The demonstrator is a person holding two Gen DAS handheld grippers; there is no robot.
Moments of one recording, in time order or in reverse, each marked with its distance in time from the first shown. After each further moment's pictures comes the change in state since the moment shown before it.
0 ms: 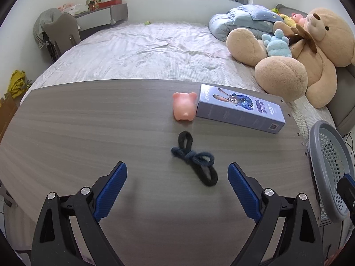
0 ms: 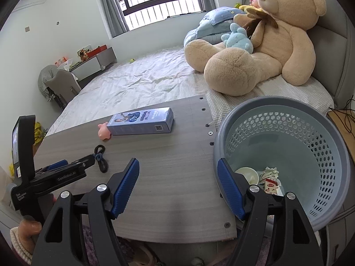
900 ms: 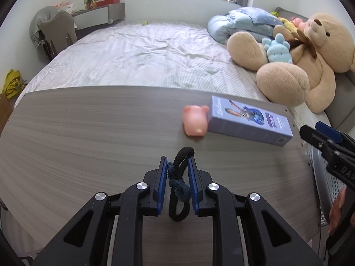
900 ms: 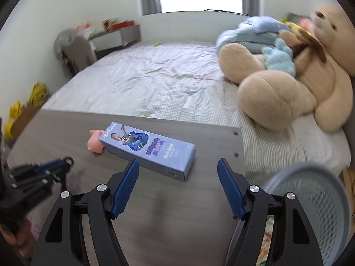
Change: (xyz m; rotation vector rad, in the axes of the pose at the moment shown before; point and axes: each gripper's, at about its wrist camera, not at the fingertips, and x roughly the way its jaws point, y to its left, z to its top) left arm 0.007 0.027 0.021 -0.015 -0.014 -0.038; right arm 0.096 0.045 0.075 -0.321 0.072 0.043
